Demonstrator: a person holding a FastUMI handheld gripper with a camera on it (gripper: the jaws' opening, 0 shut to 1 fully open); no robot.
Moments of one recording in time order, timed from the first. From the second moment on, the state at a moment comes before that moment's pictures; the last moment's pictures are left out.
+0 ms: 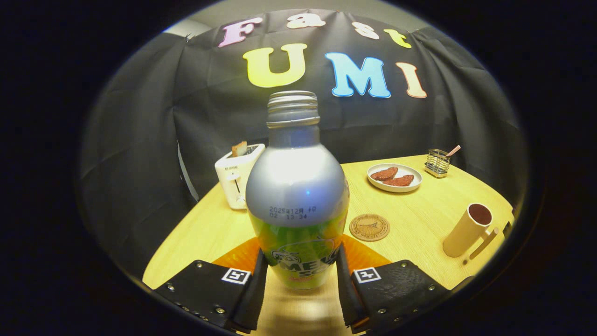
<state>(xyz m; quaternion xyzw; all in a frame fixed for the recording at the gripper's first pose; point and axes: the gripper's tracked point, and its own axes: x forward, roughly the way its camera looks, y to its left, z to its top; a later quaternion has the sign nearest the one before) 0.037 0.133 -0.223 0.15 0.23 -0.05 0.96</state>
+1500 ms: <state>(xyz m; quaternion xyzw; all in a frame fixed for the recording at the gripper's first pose) 0.021 -0.011 -0.219 0.44 0.19 -0.10 0.87</state>
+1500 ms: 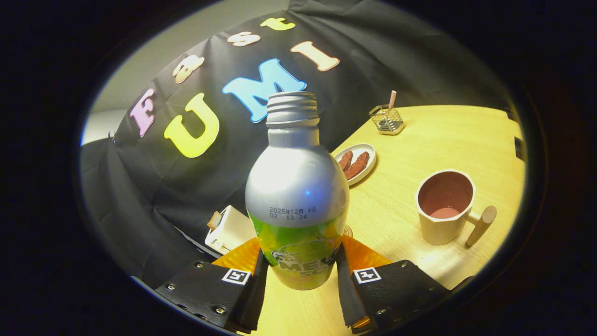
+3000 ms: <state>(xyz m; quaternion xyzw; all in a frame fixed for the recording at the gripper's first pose) 0.016 -0.017 -0.268 0.68 0.18 -0.14 0.69</state>
